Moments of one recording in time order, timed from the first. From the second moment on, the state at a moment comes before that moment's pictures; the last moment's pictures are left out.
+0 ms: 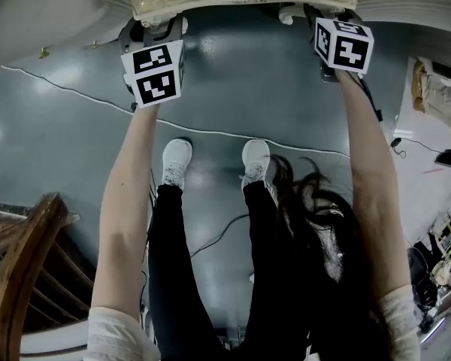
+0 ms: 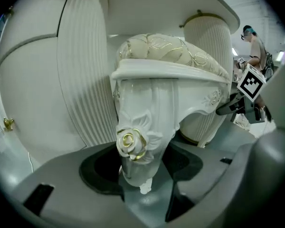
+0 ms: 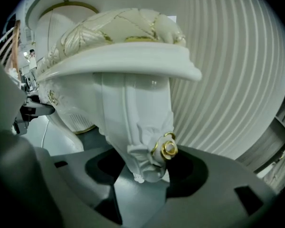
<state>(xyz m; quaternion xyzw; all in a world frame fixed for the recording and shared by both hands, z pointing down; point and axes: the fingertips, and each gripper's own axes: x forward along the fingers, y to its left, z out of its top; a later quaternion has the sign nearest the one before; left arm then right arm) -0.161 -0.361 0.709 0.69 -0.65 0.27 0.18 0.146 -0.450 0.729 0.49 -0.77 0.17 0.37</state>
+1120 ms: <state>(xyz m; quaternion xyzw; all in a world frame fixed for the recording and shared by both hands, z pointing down) -0.178 -0.331 0.705 0.71 -0.61 0.30 0.17 0.141 -0.379 0.727 0.52 -0.75 0.19 0.37</state>
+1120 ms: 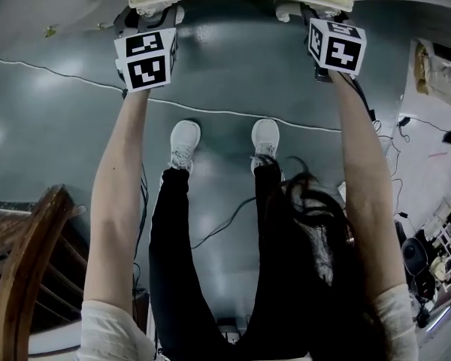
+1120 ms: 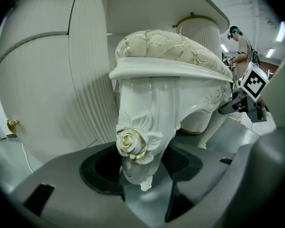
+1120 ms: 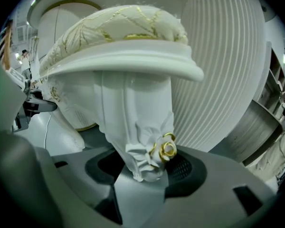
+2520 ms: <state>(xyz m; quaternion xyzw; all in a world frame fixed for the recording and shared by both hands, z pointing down) -0.159 -0.216 0.711 0.69 -0.61 0.33 0.21 0.157 -0.282 0.727 0.50 -0.73 0.20 0.42</state>
